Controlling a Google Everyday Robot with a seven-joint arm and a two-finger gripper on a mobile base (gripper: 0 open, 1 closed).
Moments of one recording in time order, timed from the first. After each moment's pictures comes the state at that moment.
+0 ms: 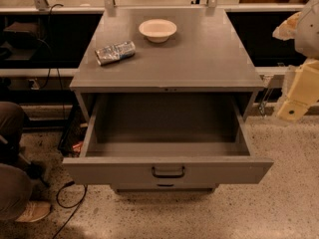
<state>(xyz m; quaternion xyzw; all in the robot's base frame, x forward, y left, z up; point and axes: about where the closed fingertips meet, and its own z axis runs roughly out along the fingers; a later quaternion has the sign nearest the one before) 0.437 -0.208 1.003 -0.60 0.77 -0.06 0.20</state>
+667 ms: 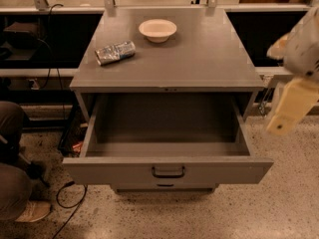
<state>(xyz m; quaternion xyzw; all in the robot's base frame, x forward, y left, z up) 0.433 -0.208 0.970 -0.58 0.79 -0.05 0.18</state>
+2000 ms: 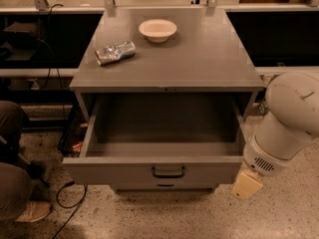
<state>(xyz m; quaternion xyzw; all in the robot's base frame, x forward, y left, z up) 0.375 -0.206 0.749 -0.46 0.88 0.05 0.03</state>
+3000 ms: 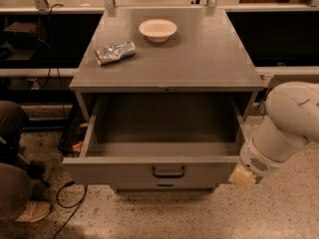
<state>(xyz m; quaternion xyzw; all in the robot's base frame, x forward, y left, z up) 0.391 -0.204 0.722 -0.45 0.89 0.07 0.05</state>
